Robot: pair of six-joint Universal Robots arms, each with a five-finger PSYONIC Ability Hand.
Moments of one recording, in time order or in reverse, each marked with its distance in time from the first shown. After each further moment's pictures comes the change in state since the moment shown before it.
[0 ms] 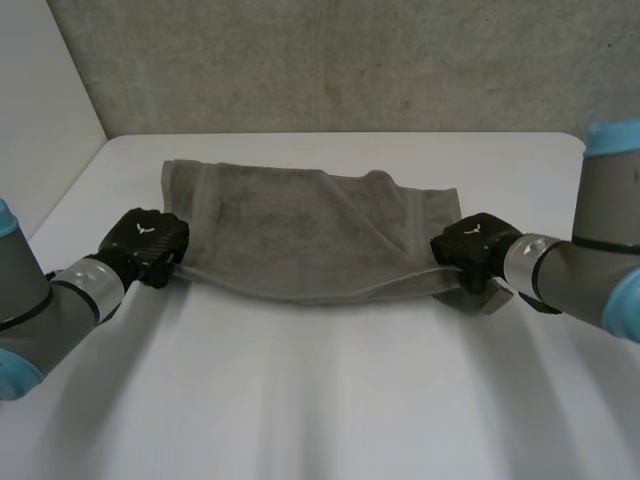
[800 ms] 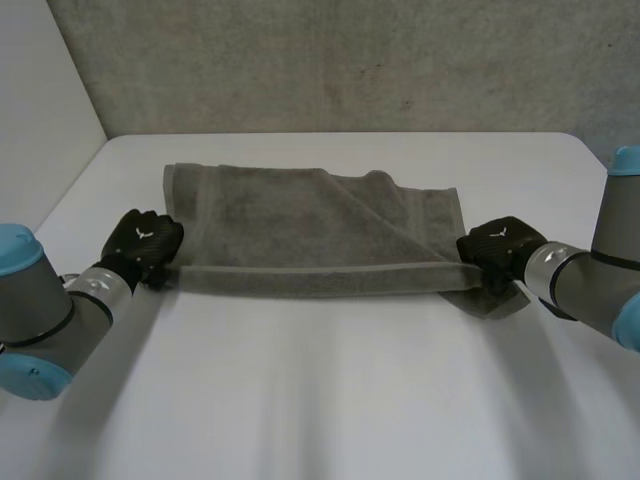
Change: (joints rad) left arm 0.010 -0.136 -0.003 0.225 -0.048 0.045; right arm -0.073 -0.005 0.085 -0.118 0.022 0.012; left_hand -0.298 -0.399 -0.389 -0.416 -0.331; right_hand 0.000 0.000 -0.020 -0.023 -0.025
